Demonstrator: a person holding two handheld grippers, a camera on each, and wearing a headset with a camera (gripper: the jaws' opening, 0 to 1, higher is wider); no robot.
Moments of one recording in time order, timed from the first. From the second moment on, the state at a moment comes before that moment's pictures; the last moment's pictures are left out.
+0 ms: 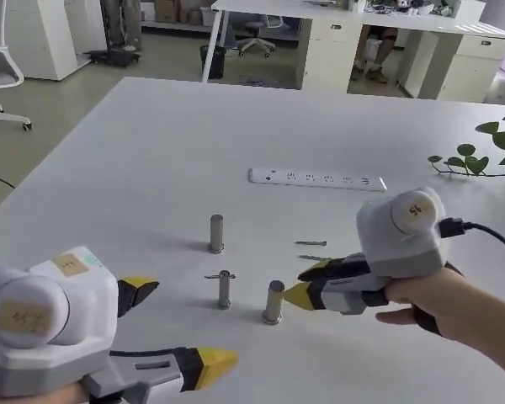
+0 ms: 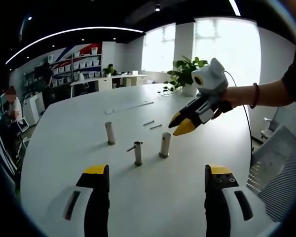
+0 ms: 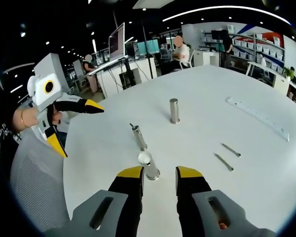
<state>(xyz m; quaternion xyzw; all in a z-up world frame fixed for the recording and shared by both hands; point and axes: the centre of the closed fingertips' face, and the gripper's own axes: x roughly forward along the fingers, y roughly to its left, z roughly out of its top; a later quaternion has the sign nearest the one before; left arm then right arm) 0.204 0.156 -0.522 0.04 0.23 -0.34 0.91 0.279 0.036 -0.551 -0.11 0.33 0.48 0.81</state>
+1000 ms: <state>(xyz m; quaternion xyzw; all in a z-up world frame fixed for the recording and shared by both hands) 0.223 0.153 -0.519 0.02 0.22 -0.32 0.92 0.365 -0.019 -0.594 -0.20 0.35 0.40 0.82</state>
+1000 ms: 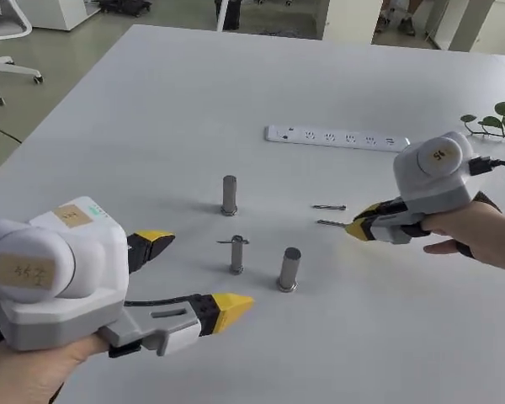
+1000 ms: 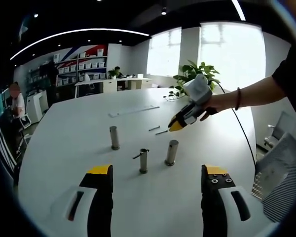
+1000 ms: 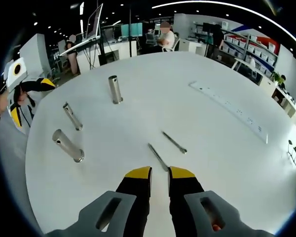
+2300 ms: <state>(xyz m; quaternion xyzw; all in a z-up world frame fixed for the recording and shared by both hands) 0.218 0.153 -0.530 0.01 0.24 -0.33 0.91 0.371 -0.011 -0.607 -0.31 0.37 0.43 0.76</state>
